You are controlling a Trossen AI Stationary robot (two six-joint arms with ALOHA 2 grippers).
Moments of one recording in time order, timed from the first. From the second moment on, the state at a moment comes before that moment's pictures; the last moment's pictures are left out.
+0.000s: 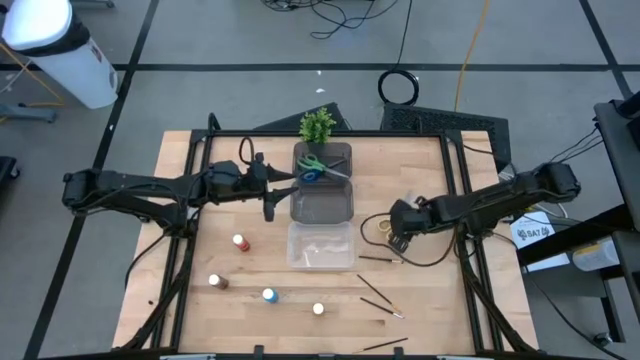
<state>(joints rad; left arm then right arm) 0.11 1.06 0.62 0.29 -0.11 -0.06 0.15 1.23 0.60 -0.63 0.22 0.79</state>
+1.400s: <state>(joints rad) 0.11 1.06 0.62 0.28 -0.11 -0.06 0.10 1.50 0.38 -0.03 0.18 0.33</state>
